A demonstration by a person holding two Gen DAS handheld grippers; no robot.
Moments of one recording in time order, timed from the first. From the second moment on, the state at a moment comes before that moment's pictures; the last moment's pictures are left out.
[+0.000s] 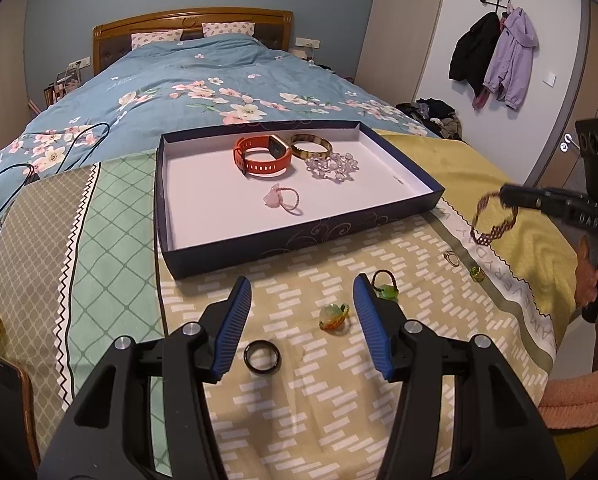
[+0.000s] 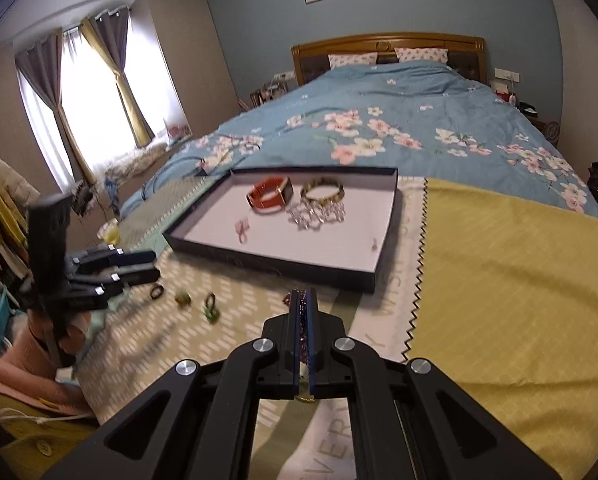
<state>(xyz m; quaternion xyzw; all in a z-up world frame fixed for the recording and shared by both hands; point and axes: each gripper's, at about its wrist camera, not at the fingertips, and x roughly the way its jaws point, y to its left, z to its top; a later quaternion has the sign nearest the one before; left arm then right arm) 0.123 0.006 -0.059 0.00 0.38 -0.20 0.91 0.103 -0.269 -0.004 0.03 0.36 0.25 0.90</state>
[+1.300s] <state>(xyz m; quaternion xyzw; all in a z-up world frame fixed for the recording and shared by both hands) 0.133 -0.023 -0.096 0.03 0.43 -0.21 0.87 0.124 -0.235 -0.018 0.07 0.36 0.30 0.88</state>
